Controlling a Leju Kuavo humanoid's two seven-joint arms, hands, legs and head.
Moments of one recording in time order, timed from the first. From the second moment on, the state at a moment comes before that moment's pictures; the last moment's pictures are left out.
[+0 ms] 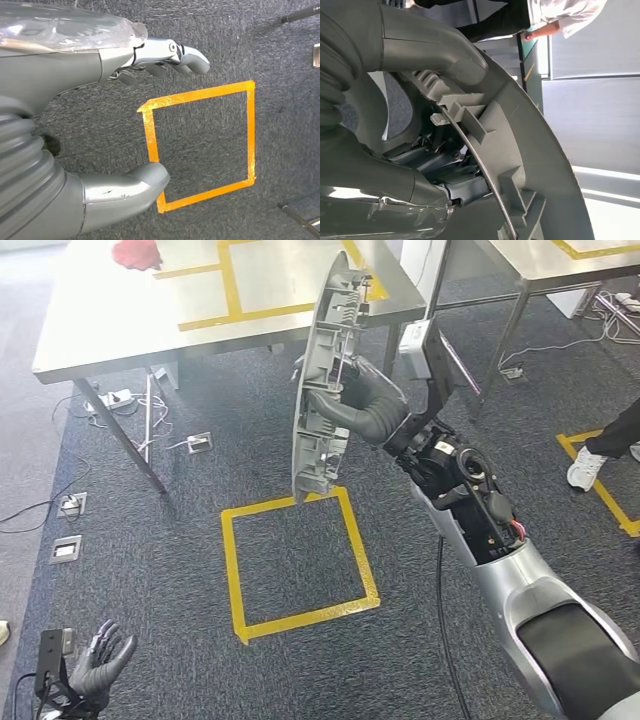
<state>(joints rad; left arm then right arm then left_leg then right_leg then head) -0.37 0.14 -0.13 -0.25 0.32 -0.16 -0.49 -0.69 -0.15 0.39 -1.35 -0.45 0.40 -0.02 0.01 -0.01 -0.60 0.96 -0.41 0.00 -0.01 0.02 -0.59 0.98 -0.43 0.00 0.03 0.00</state>
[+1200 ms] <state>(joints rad) -0.37 0.15 -0.13 -0.25 0.33 -0.17 -0.50 -0.70 -0.15 0.39 -1.37 -0.45 0.42 -0.03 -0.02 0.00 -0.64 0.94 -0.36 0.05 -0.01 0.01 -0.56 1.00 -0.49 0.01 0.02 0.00</state>
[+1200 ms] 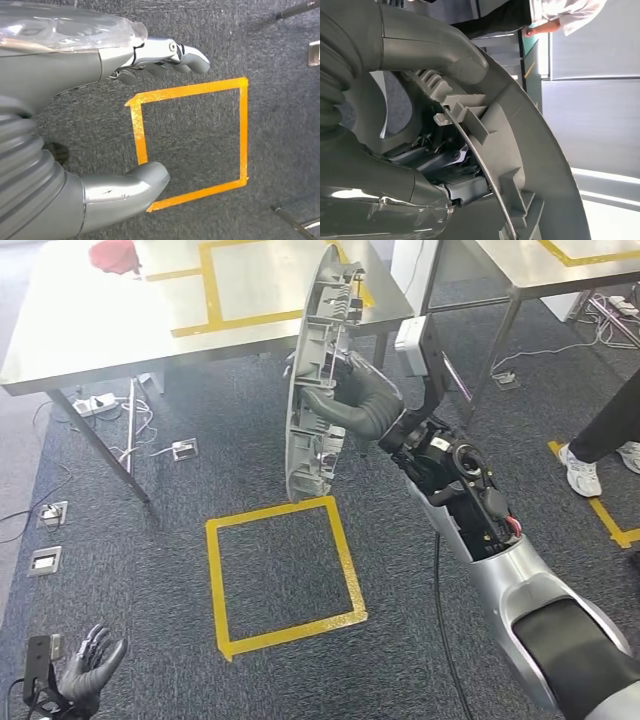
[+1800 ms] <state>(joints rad) -0.37 0.14 -0.13 -0.25 0.32 -0.17 -0.50 -0.71 -0.15 0.39 -1.37 -0.44 0.42 -0.03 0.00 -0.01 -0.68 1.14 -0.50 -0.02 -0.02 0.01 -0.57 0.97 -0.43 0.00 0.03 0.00</state>
